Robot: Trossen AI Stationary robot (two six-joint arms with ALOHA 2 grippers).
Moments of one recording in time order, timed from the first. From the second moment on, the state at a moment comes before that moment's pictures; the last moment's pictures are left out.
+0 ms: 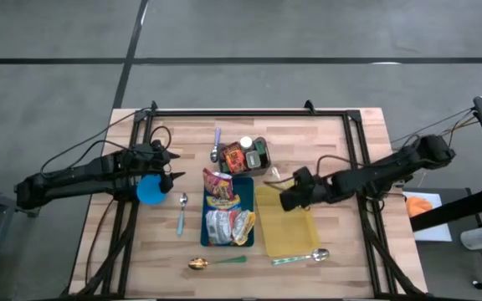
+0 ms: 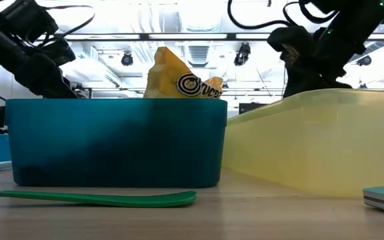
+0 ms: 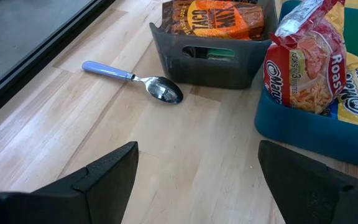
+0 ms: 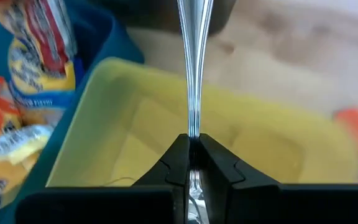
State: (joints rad) left arm 0.33 0.45 0.29 -0.47 -0.05 0.02; right arm 0.27 1.35 0.71 -0.37 0.42 1.30
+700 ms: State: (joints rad) left arm 0.33 0.45 0.29 -0.47 -0.05 0.02; right arm 0.43 1.69 0.92 -0.51 0.32 1.58
